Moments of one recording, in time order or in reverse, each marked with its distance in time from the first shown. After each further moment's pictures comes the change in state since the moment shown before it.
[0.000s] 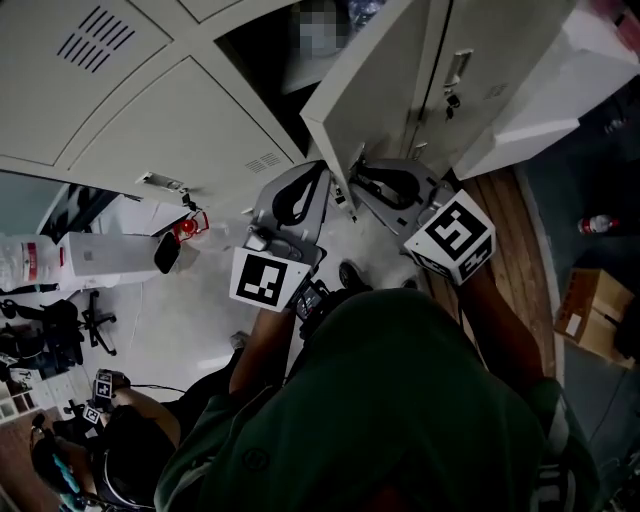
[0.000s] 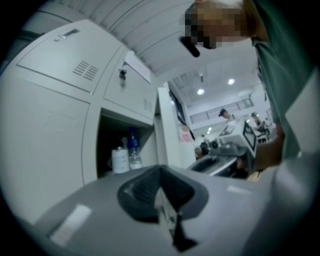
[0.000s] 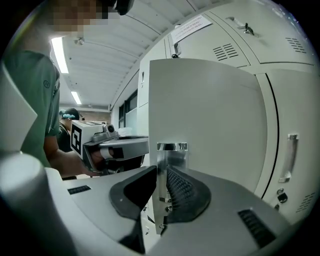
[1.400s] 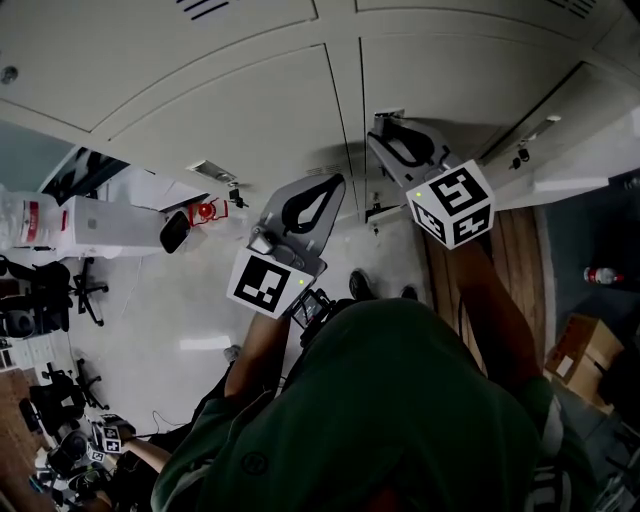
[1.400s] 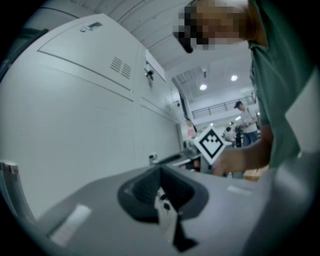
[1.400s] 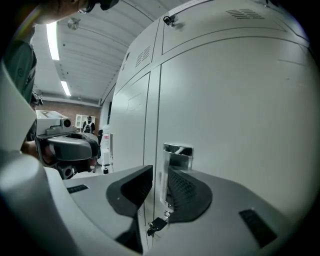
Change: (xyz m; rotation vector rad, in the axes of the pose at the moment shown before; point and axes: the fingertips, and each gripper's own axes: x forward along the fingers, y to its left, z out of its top) left arm -0.049 0.094 -0.015 0.002 0.067 0.005; right arm 0.139 -0.063 0.037 -0.057 -0.009 -0.124
